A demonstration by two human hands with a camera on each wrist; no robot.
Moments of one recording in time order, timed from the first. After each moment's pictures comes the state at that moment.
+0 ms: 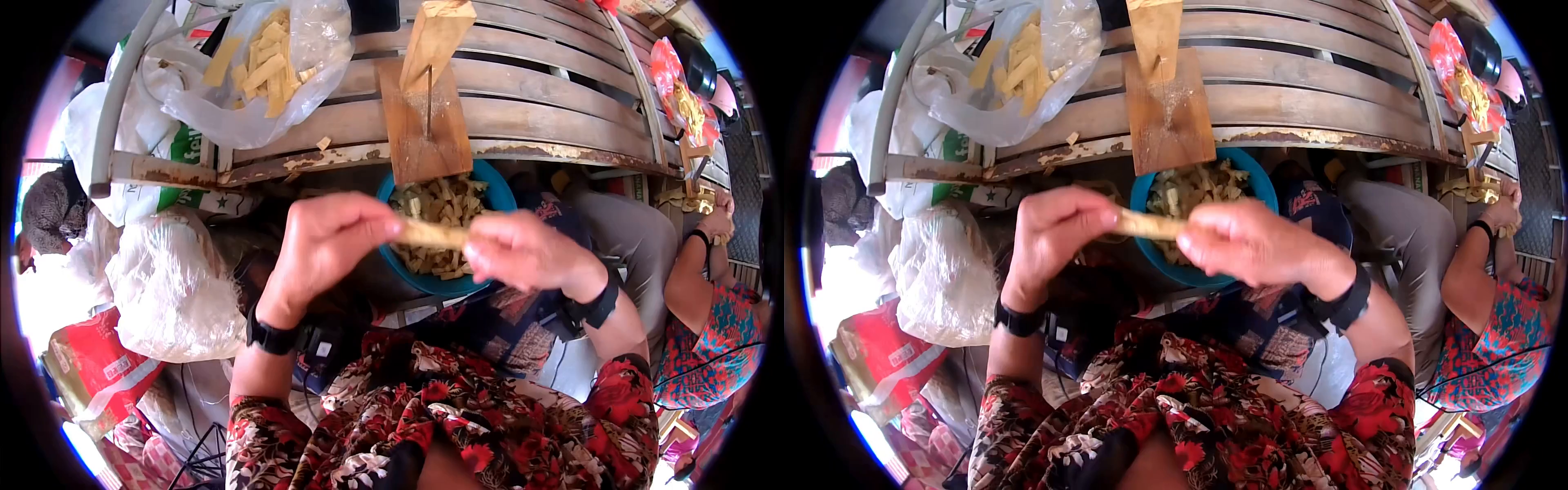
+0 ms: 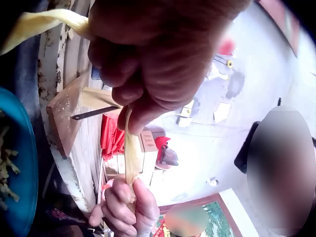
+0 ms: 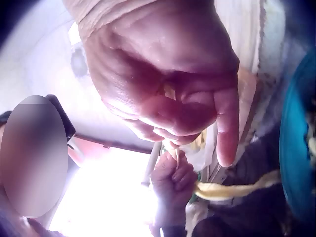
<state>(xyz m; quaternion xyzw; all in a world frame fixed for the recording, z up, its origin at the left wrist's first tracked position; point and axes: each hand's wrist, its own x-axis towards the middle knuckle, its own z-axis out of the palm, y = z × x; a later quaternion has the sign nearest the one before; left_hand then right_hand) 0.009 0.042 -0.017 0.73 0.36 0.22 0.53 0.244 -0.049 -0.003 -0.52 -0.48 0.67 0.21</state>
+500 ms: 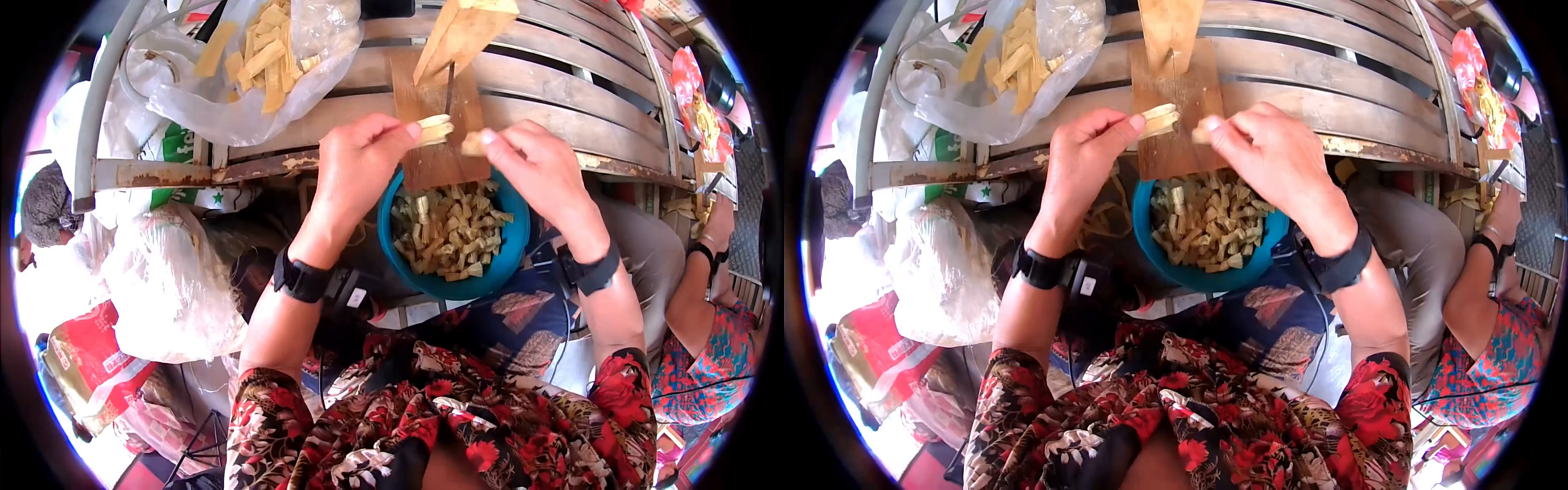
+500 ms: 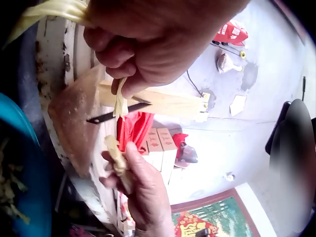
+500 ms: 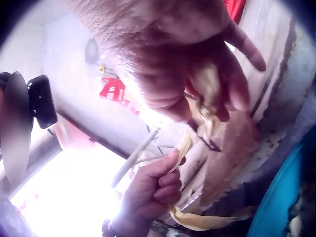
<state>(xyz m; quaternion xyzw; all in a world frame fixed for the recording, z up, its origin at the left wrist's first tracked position) 0.062 0.095 -0.066 0.65 0.48 0.27 0.52 0.261 0.011 -0.053 -0.73 -0.57 0.26 0.27</state>
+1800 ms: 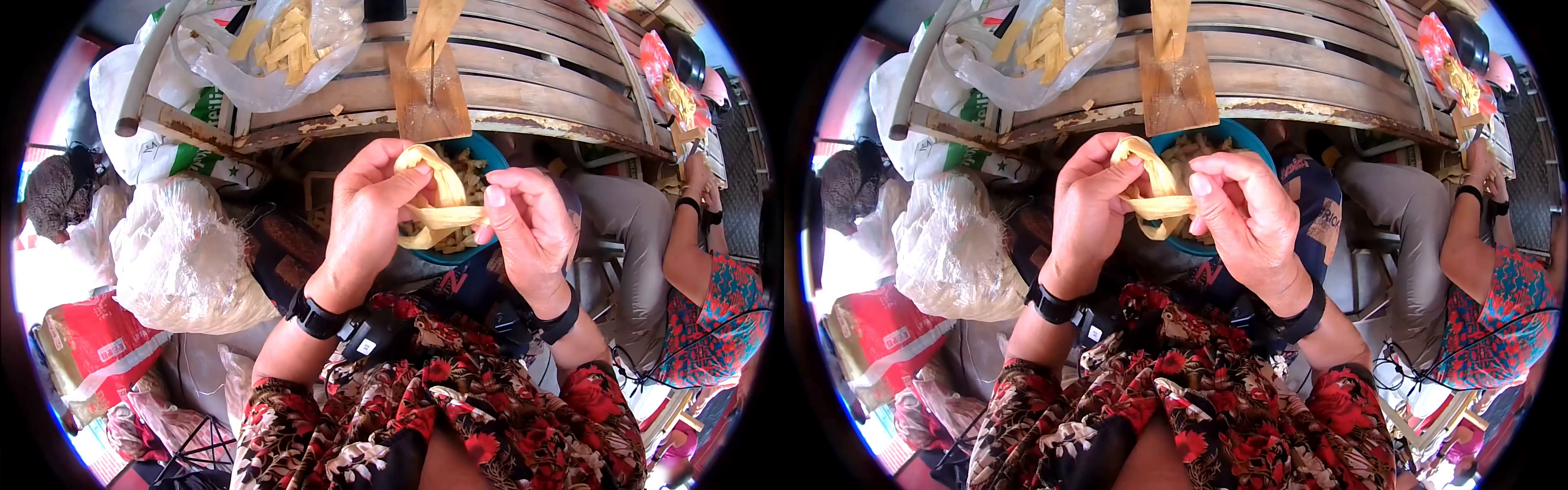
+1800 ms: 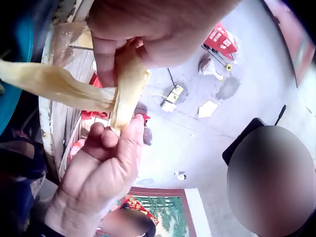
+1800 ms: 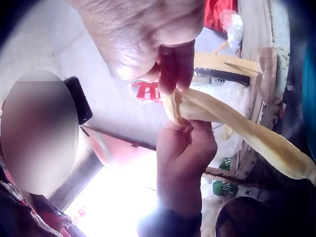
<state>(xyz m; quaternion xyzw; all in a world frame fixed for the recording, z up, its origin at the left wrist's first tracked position) 0.033 -0.013 -0.007 0.40 0.37 0.35 0.76 0.178 -0.106 -0.017 -0.51 -0.49 0.32 0.63</state>
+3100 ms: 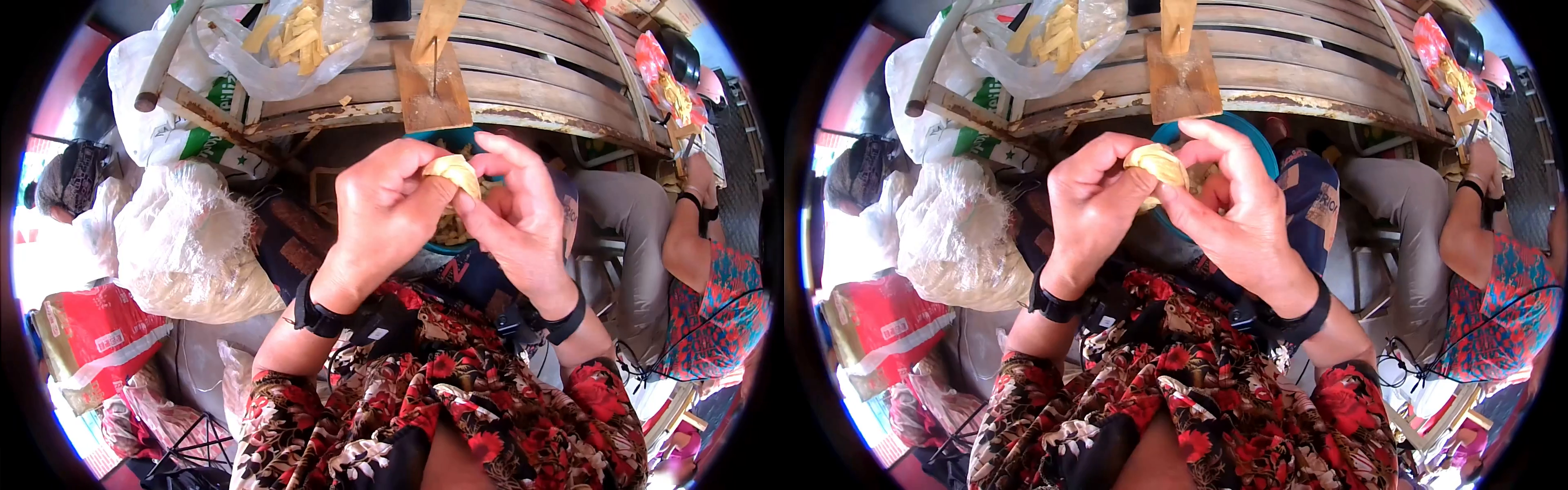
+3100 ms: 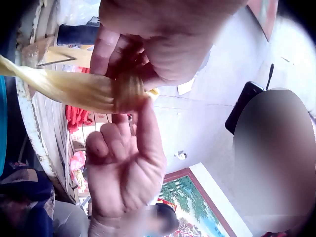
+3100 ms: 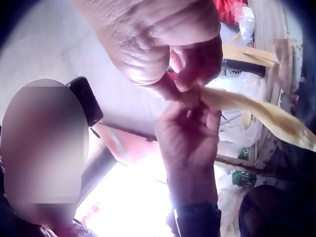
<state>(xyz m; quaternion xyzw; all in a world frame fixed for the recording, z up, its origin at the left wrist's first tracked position) 0.026 -0.040 0.002 0.66 0.32 0.43 0.53 0.158 -0.117 0.010 -0.54 -0.46 0.39 0.59</state>
